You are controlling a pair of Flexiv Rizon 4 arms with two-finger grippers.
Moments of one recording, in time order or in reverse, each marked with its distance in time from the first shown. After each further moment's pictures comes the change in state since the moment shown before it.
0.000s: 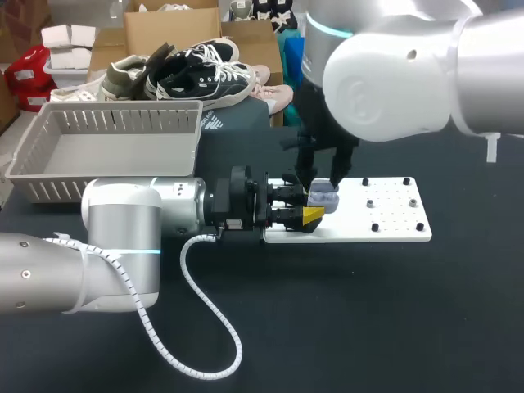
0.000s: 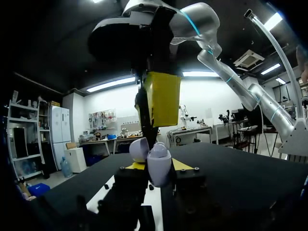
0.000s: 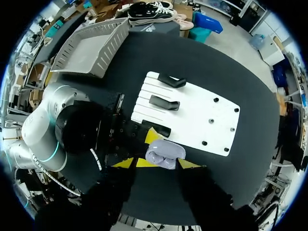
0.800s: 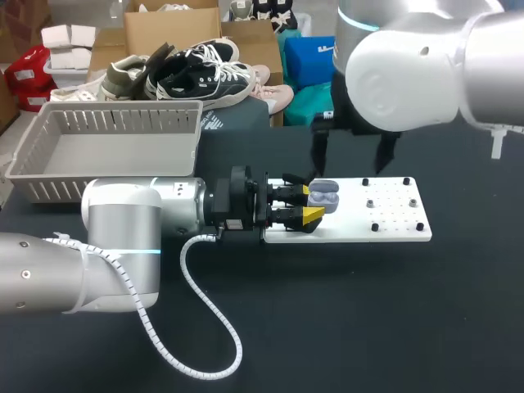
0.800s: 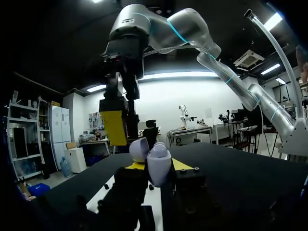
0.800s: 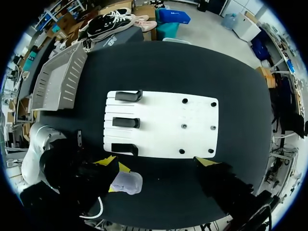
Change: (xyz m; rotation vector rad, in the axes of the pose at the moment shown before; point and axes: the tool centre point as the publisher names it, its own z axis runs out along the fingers) left arm 0.000 0.000 0.000 0.000 0.000 0.000; right arm -0.029 -0.058 0.015 0.055 -0.016 0.230
